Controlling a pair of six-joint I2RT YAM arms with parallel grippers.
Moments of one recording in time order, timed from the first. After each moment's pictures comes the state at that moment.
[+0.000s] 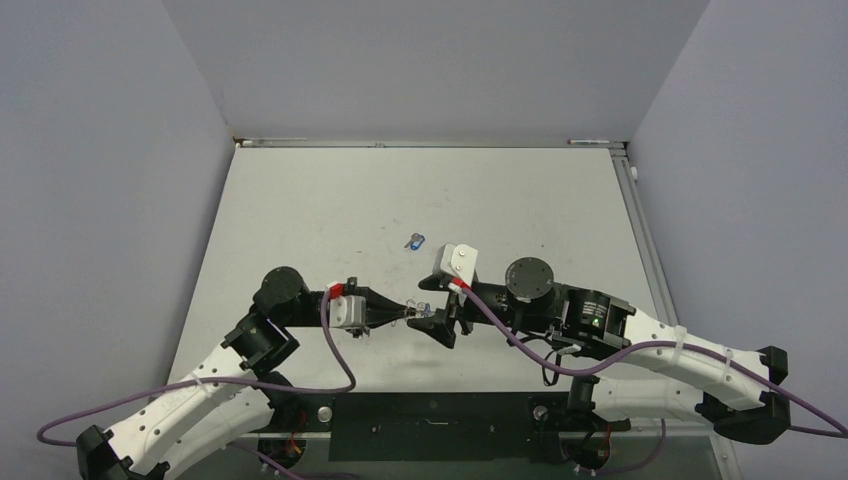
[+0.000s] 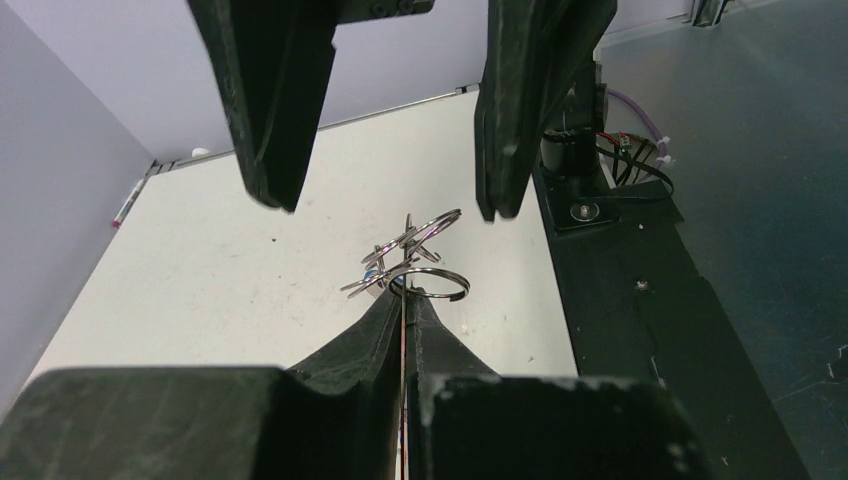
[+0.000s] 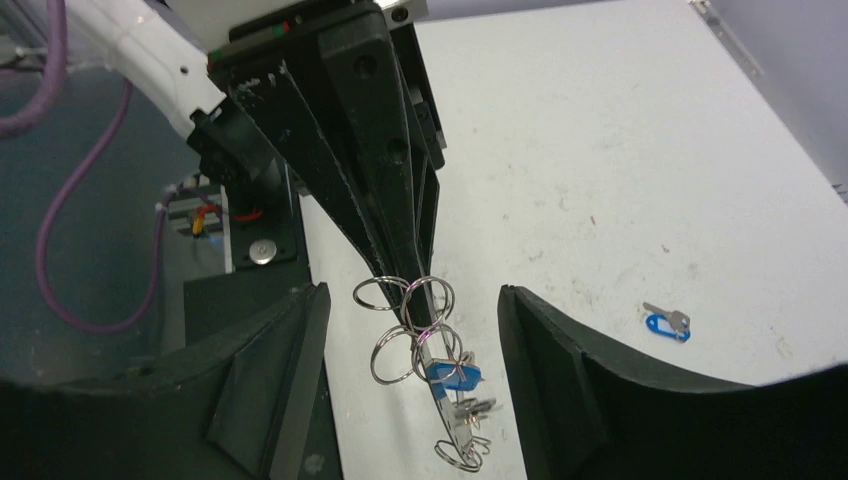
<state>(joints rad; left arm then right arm) -0.75 0.69 0.58 0.15 0.82 0.22 1.22 0.96 1.08 -0.32 -0.09 -0.07</state>
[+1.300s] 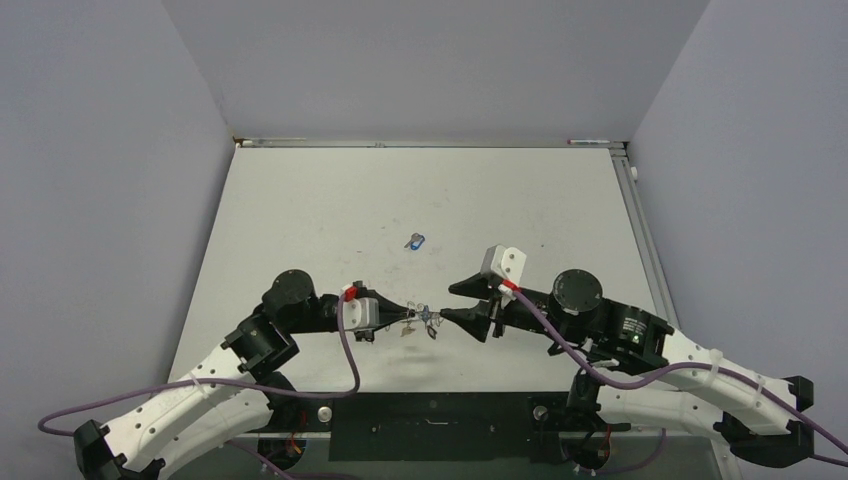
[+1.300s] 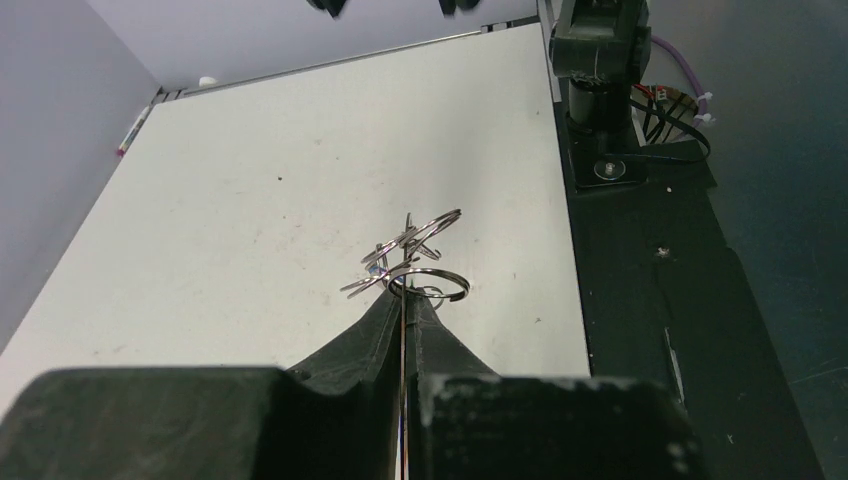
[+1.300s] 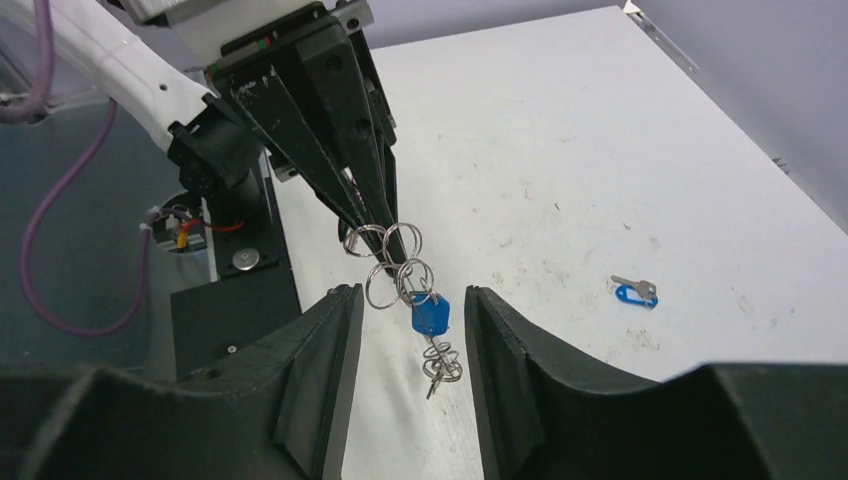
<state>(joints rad) -0.82 0.67 0.59 0.00 0.67 0.31 1.16 0.78 0.99 -0.36 -0.10 -0.04</state>
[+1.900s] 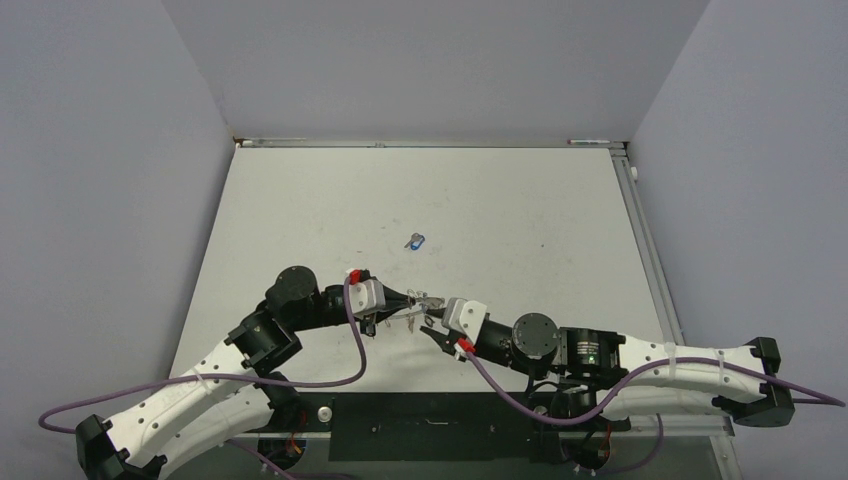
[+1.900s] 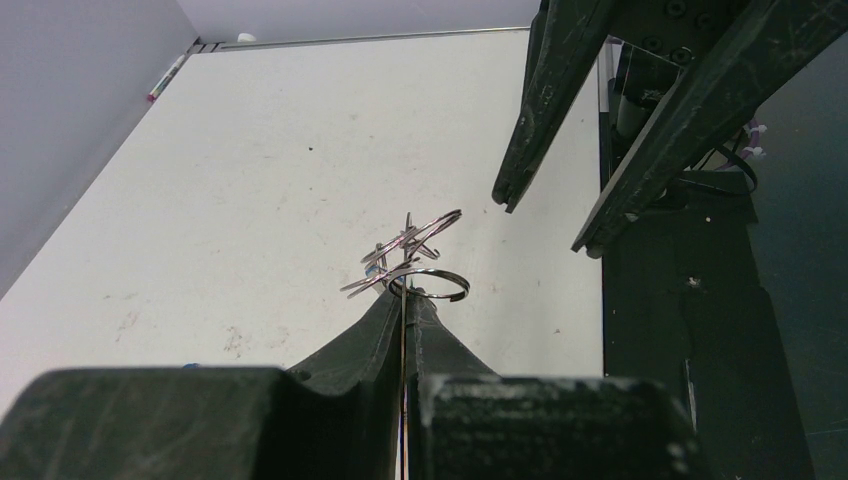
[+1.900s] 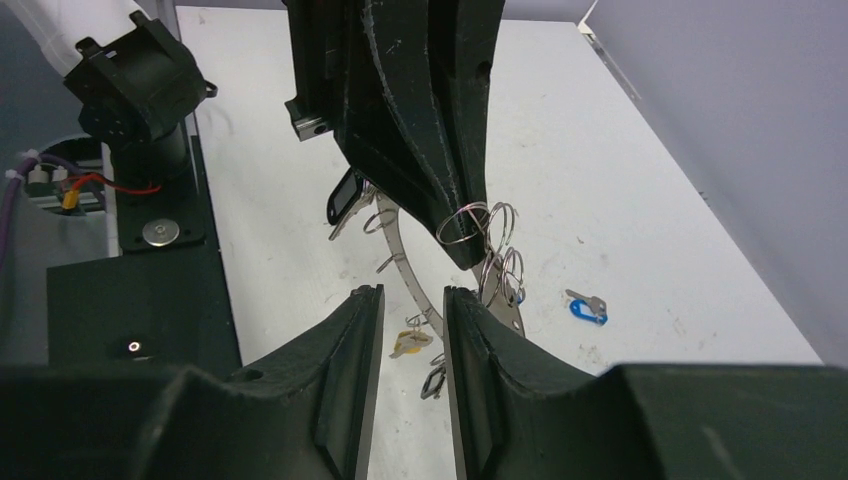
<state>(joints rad) -0.82 0.71 0.60 0.02 0.54 0.21 1.43 0.82 0.77 -0.10 0.25 -0.23</state>
